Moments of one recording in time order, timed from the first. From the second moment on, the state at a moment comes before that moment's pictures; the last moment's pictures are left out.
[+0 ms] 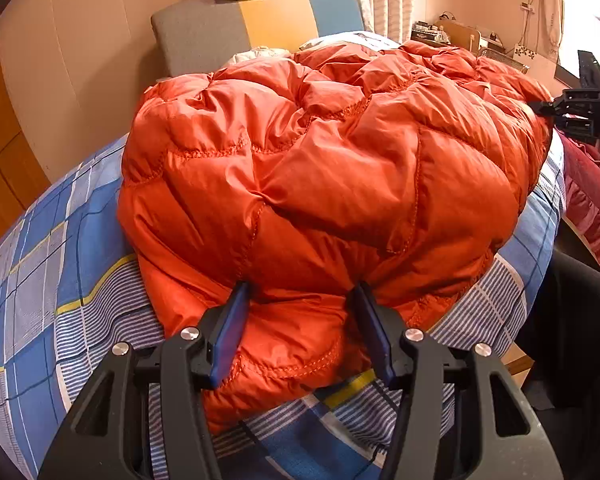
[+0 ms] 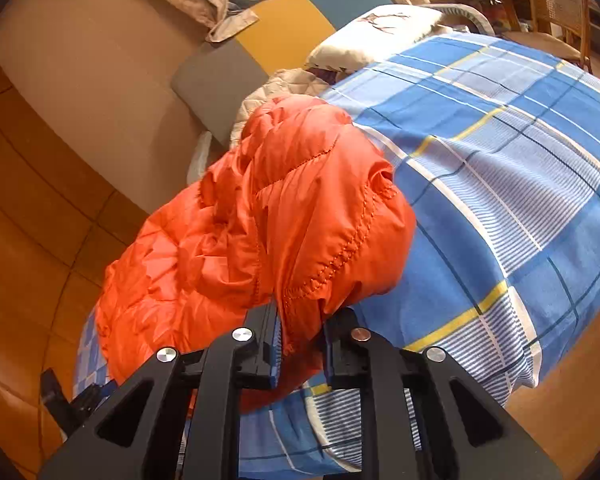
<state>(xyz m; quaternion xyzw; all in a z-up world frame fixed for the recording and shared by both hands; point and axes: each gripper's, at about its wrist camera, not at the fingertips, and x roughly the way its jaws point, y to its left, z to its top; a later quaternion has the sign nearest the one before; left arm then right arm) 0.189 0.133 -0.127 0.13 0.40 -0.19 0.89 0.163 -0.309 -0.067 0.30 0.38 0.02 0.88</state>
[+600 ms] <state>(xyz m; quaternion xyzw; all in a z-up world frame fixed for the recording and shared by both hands) 0.186 0.145 -0.121 -0.06 0.45 -0.11 0.89 0.164 -0.294 -0.050 0.25 0.36 0.05 0.90</state>
